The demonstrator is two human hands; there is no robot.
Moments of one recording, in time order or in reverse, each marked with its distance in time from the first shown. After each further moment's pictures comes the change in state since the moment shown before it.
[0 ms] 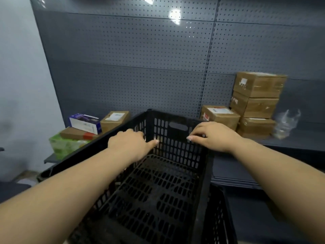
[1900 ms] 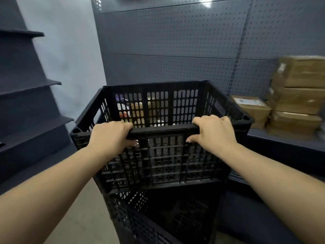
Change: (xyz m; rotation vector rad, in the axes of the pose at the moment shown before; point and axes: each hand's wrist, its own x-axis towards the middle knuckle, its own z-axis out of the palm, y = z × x) left_hand -0.128 0.053 0.012 0.292 0.397 -0.054; right_hand -0.076 0.026 0.017 -0.043 0.322 -0.115
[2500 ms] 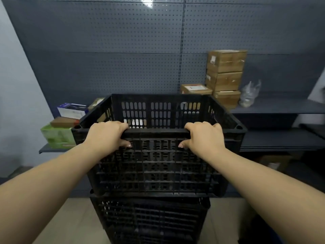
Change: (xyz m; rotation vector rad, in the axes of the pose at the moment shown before) left_hand 0.007 -0.061 0.031 -0.152 -0.005 0.440; right_hand -0.088 -0.114 -0.036 -0.129 -0.124 0.485
